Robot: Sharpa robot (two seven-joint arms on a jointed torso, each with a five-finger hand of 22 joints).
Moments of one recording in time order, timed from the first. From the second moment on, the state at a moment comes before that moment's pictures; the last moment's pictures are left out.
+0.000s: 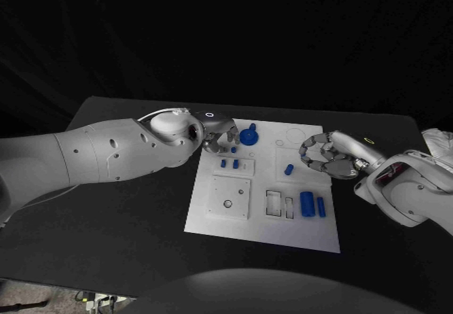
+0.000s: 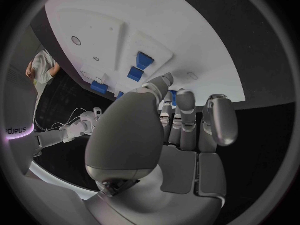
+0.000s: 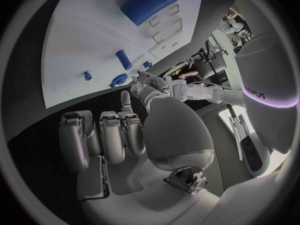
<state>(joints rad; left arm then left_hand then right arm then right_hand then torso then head) 1.31 -0.63 -0.21 1.32 -1.62 -0.19 -0.04 1.50 -0.19 0.39 0.12 0.20 0.91 0.01 0.07 0.22 0.87 0.07 0.28 0.17 1.28 -0.03 1.14 0.67 0.05 1.45 0.08 1.27 1.31 1.23 -1.07 -0.21 1.71 -1.35 -0.48 0.09 1.26 -0.04 0.31 0.08 0.54 0.78 0.13 0.40 0.58 1.46 0.07 1.57 1.31 1.46 0.01 1.57 1.31 0.01 1.46 0.13 1.52 1.31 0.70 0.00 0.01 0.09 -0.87</state>
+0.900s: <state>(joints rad) 1.39 -0.93 -0.20 1.42 -1.47 -0.53 0.09 1.43 -0.30 -0.03 0.30 0.11 0.62 -0.10 0.05 0.10 0.45 0.02 0.27 0.07 1.25 -0.05 1.13 0.64 0.07 1.42 0.07 1.21 1.31 1.41 -1.15 -0.21 1.75 -1.41 -0.54 0.06 1.31 -0.12 0.41 0.09 0.39 0.86 0.12 0.31 0.52 0.85 0.08 0.46 0.68 1.47 0.01 1.50 1.31 0.05 1.39 0.10 1.33 1.31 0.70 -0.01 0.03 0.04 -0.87</state>
